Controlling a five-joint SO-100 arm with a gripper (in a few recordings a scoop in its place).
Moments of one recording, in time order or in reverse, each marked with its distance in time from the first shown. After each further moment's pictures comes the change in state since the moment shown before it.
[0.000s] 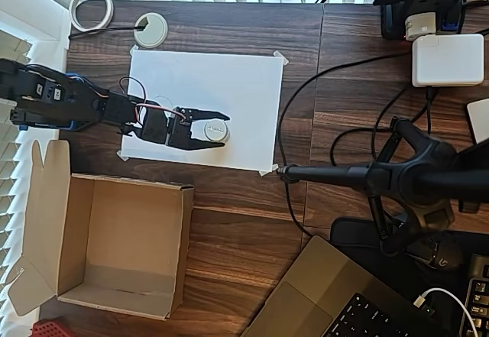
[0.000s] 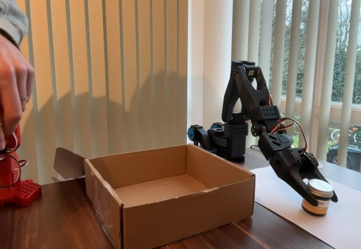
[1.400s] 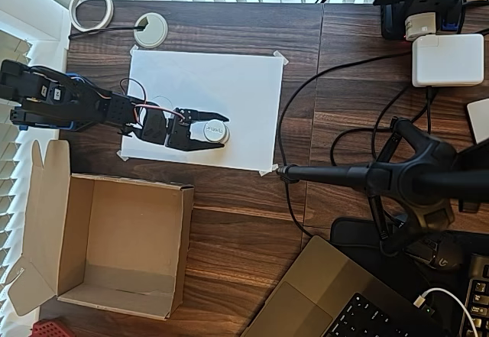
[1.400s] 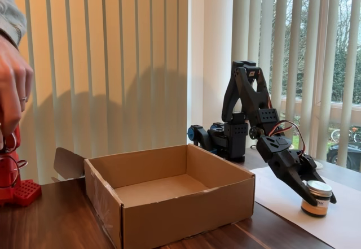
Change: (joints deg) arm 0.8 -1.9 2.1 -7.2 -4.2
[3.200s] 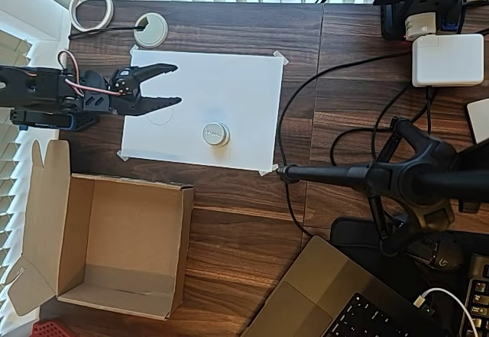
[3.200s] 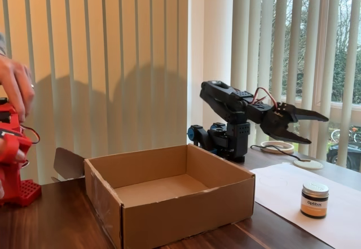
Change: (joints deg) arm -12.4 87.1 37.9 38.3 65.3
